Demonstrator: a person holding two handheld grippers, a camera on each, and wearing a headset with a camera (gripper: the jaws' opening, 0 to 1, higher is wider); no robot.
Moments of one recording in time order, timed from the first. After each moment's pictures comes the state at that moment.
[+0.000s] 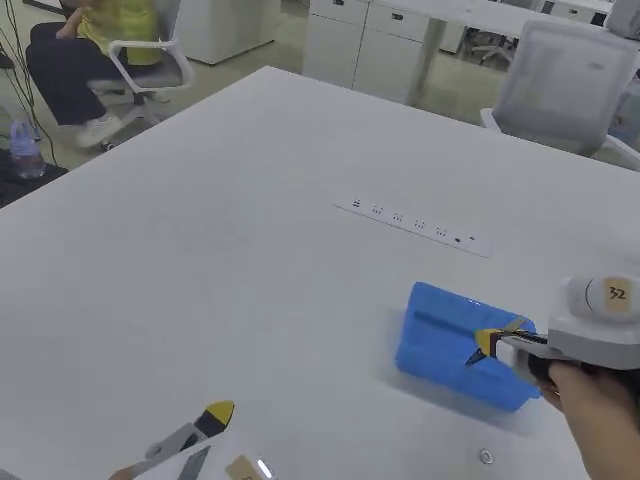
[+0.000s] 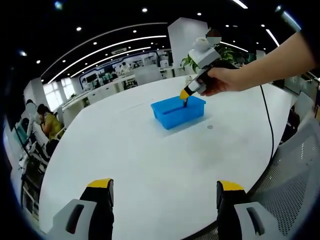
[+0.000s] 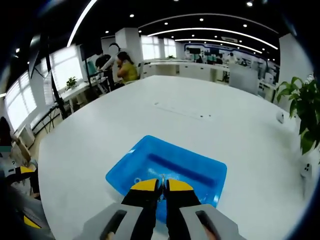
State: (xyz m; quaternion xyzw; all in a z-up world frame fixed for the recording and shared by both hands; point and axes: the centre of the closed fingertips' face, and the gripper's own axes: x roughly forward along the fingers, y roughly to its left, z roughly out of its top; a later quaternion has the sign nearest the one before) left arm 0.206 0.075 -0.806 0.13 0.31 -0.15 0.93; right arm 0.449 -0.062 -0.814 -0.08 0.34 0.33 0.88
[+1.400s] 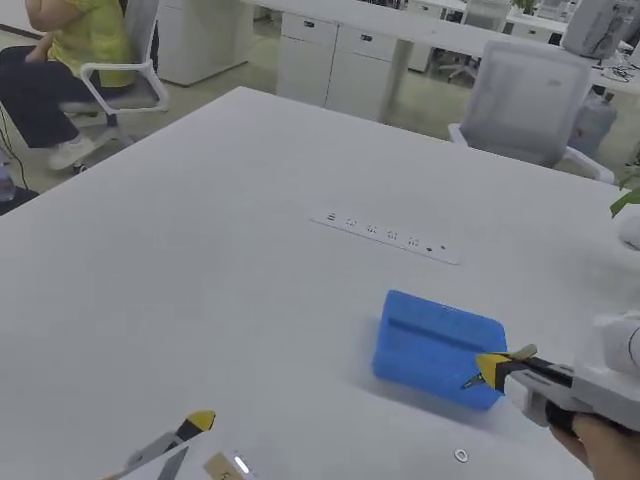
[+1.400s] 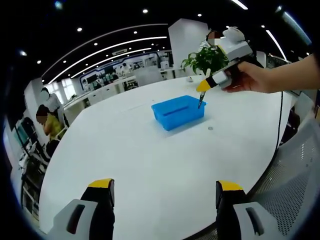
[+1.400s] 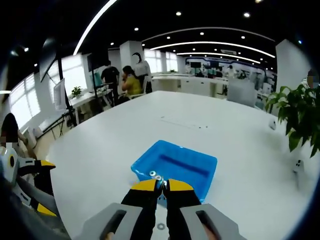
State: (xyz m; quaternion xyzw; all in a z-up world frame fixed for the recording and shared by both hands) left arm 0.206 0.074 -0.805 0.13 0.30 -0.14 0.93; right arm 0.380 -0.089 -0.770 -0.06 0.28 0.34 0.90
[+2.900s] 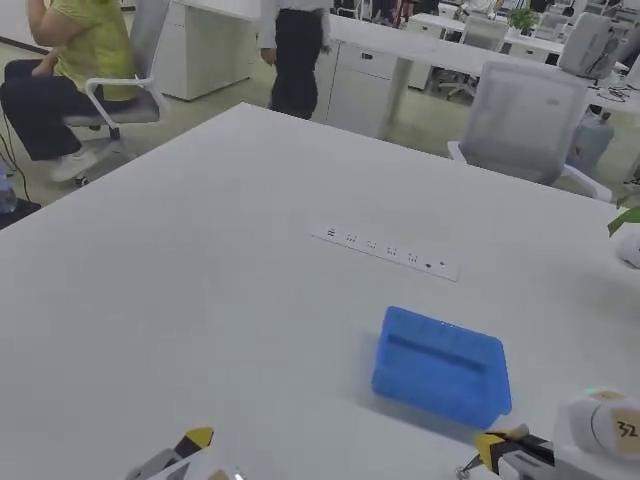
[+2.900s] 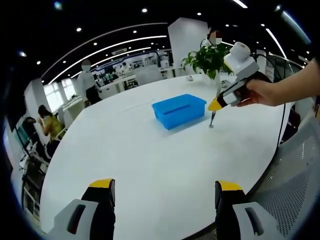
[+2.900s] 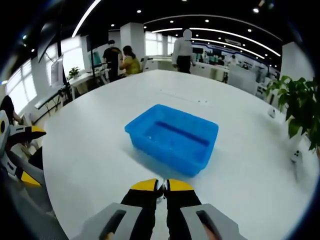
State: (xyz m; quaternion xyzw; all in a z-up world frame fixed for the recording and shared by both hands) left arm 0.206 0.076 -0.806 0.13 0.31 -0.14 0.93; right arm 0.360 -0.109 -0.825 -0.12 0.34 0.33 0.88
